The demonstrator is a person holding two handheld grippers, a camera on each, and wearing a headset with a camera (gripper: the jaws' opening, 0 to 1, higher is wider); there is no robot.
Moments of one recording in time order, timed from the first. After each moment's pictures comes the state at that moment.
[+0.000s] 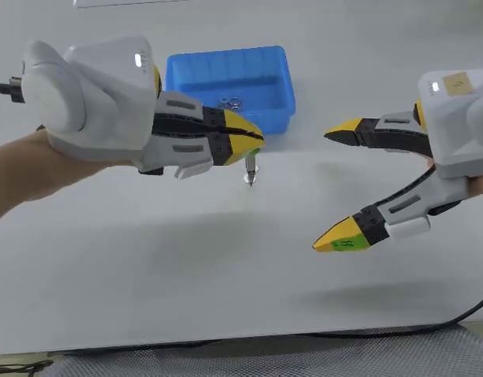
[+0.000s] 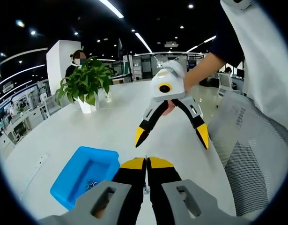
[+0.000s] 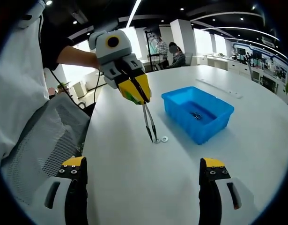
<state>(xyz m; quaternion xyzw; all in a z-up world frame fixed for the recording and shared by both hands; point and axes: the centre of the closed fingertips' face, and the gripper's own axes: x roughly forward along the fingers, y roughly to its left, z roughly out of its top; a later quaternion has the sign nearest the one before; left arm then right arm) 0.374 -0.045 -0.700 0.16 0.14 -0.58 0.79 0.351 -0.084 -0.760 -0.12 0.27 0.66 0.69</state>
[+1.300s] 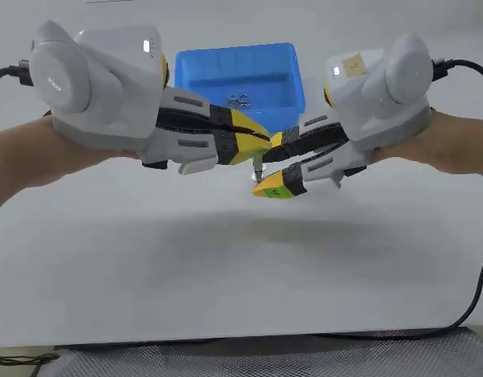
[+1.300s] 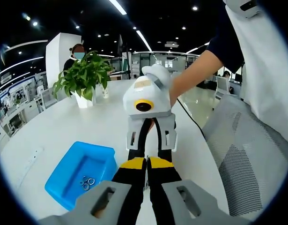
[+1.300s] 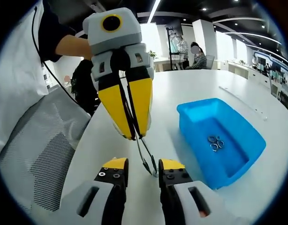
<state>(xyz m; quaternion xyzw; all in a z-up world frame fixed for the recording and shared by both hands) 0.372 -0.042 -0.702 0.14 0.17 -0.59 0.77 0.360 -0.007 -0.771 -0.16 0.24 0.72 0.62</state>
